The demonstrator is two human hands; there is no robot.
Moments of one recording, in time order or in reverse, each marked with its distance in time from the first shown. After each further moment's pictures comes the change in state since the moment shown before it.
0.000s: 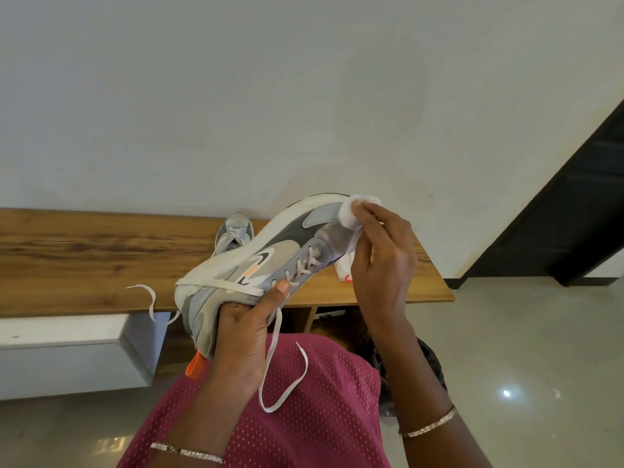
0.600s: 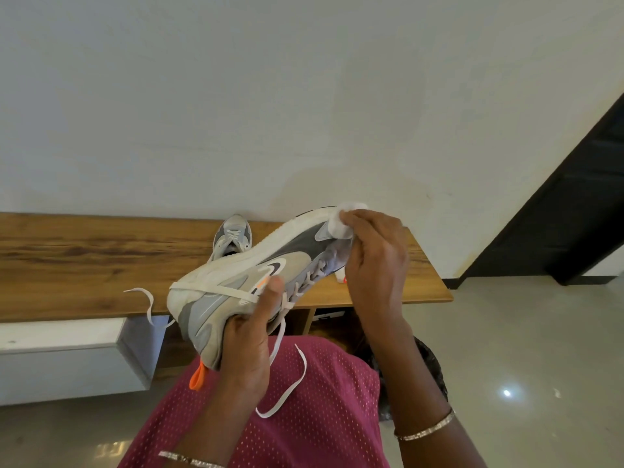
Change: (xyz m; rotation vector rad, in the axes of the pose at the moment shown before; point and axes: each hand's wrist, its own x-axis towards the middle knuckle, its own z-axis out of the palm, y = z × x) left_hand -0.014 -0.002 0.006 0.074 0.055 0.048; right_hand 0.005 -0.009 -0.002 -0.036 -0.065 -0.003
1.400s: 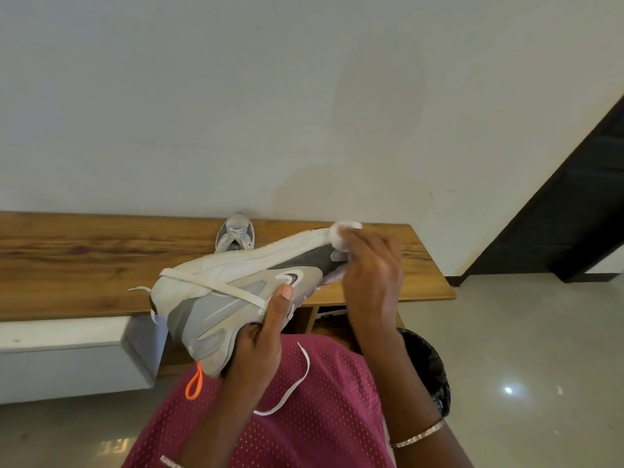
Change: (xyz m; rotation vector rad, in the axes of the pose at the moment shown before) left_hand -0.006 0.000 -0.011 0.366 -0.034 0.216; right_hand -0.028 0.010 0.016 -0.085 -0.048 0.010
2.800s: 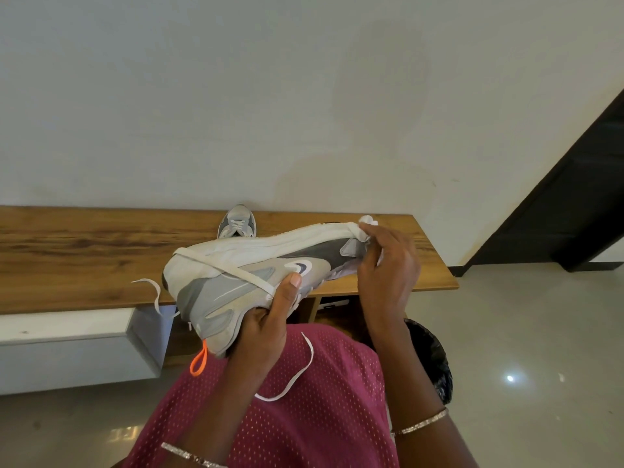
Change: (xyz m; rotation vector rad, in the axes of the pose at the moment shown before) left_hand 0.007 -0.013 0.003 0.021 -0.083 -0.029; right_hand -0.007 0.011 -0.002 0.073 0.044 0.322
